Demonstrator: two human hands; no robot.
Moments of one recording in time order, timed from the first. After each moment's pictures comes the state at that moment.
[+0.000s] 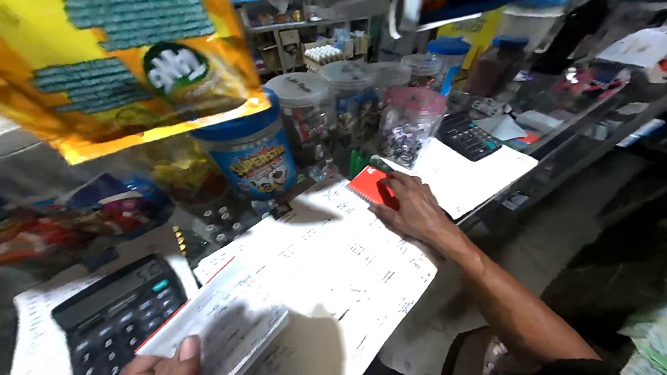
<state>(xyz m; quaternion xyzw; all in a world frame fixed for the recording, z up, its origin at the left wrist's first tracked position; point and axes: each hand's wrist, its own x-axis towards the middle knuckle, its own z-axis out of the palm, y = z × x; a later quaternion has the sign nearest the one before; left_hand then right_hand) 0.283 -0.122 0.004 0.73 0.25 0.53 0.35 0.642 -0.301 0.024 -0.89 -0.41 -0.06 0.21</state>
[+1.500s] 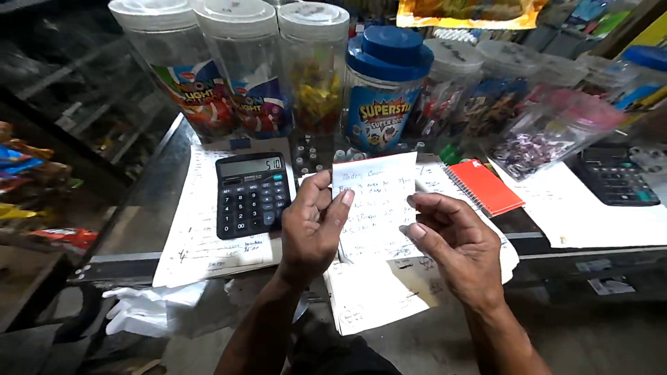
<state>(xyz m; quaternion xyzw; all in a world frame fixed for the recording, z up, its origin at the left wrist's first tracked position) 0.327 -0.136 0.034 0.68 0.11 0.53 0.49 0.487 -0.278 0.038 -0.52 -0.53 0.14 0.66</state>
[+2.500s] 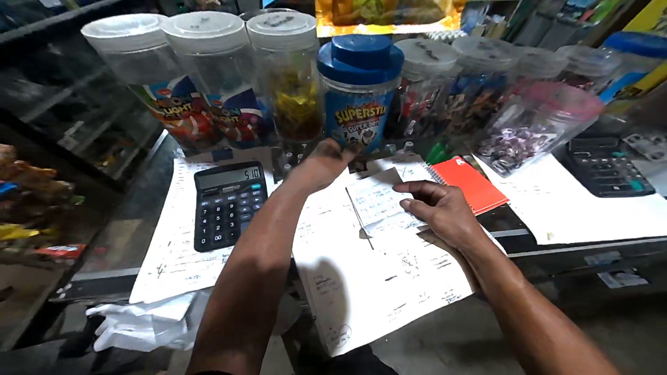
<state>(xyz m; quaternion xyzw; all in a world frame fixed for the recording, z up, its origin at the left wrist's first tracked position) 0.437 -0.033 0.056 0.86 0.27 0.18 0.40 0.588 -0.258 0.021 -0.67 -0.48 0.22 0.52</state>
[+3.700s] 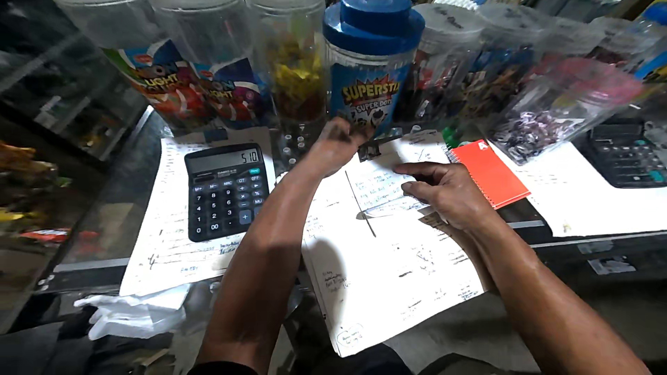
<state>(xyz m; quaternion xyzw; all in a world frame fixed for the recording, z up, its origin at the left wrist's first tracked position) 0.448 -0.027 0.041 0.84 0.20 0.25 0.45 0.581 -0.237 0.034 -0.70 -0.46 0.25 0.48</state>
